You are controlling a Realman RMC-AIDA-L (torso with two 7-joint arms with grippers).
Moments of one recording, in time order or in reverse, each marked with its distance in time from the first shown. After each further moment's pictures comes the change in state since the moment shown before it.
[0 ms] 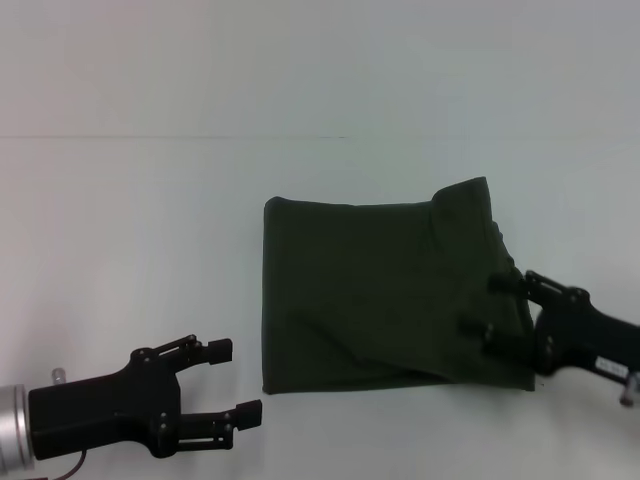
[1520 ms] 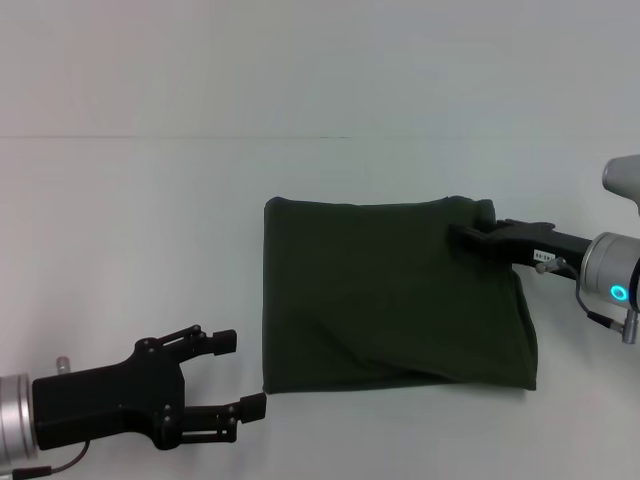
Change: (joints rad) left arm -0.016 -0.001 0.001 0.012 0.000 0.003 0.016; right arm 0.273 0.002 -0.110 0.078 -0.013 0.661 0.408
